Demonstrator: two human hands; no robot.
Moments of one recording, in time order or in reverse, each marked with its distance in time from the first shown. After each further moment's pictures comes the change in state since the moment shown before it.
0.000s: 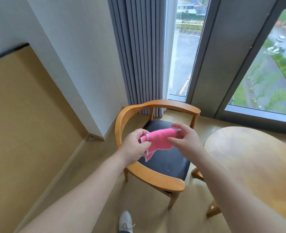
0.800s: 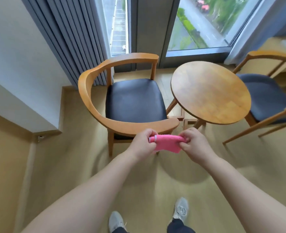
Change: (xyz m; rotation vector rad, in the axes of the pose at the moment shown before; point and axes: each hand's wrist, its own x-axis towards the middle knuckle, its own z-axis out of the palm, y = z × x) left_hand -0.046 -0.157 -0.031 0.193 -0.583 0.043; right_hand -0.171 0.049 0.147 -0.465 0.285 0.415
